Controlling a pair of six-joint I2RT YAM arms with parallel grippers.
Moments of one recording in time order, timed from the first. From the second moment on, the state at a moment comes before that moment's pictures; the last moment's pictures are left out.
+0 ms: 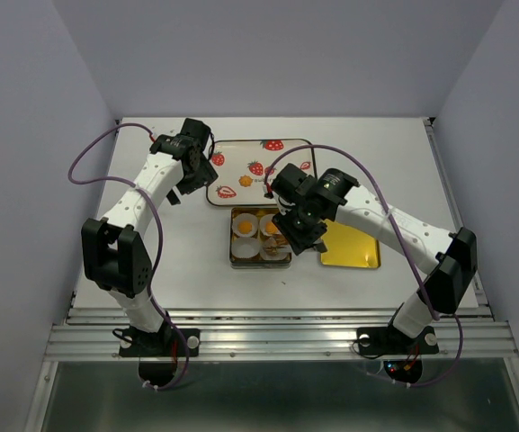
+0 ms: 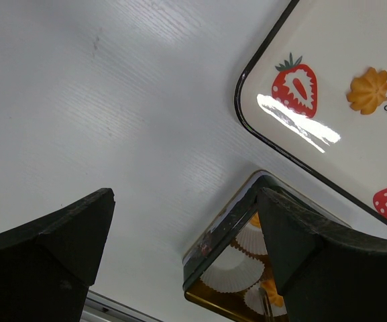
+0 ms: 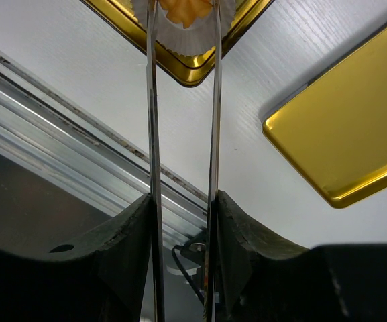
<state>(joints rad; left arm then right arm) -0.33 1.69 1.56 -1.07 -0.36 -0.87 0.88 1.63 1.59 -1.25 0.01 0.19</state>
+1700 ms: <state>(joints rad) -0.33 1.68 1.60 -1.09 -0.36 -0.87 0.84 1.80 1.93 -1.09 0.18 0.22</state>
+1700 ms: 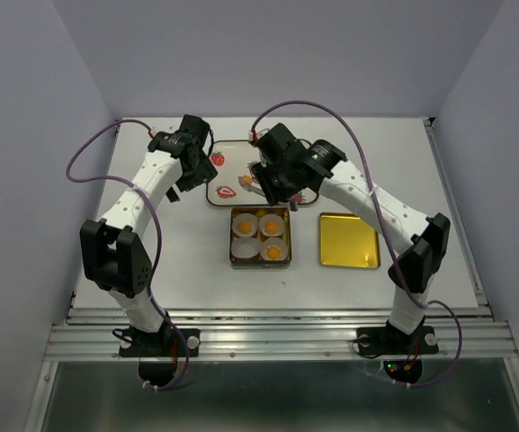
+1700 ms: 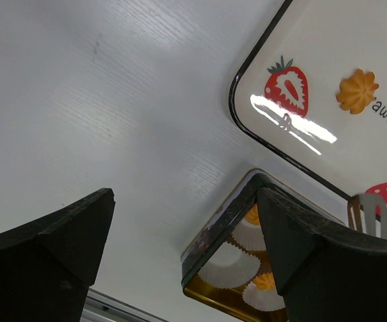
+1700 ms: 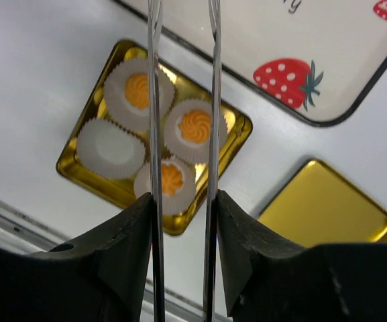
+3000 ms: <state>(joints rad) -0.32 1.68 1.57 -1.11 -0.34 -0.87 0.70 2.13 2.09 -0.92 0.10 0.15</state>
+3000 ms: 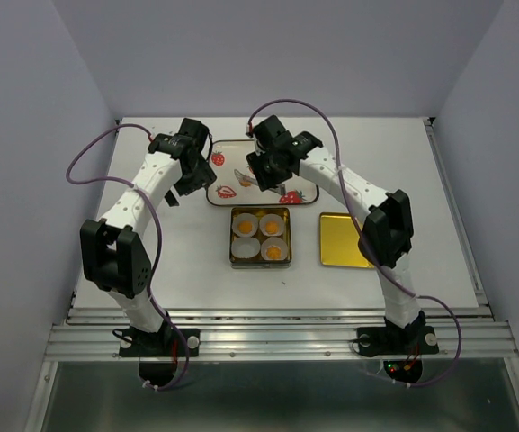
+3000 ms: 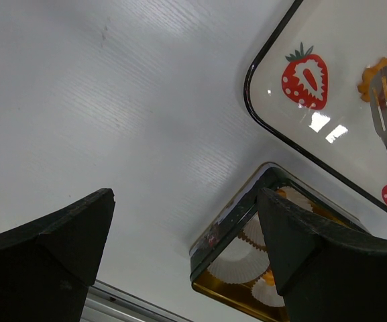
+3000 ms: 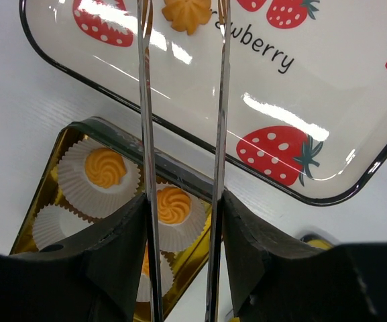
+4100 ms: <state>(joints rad) -0.29 1.68 1.56 -1.11 -0.34 -0.86 0.70 2.15 2.03 -0.91 0.11 0.13</state>
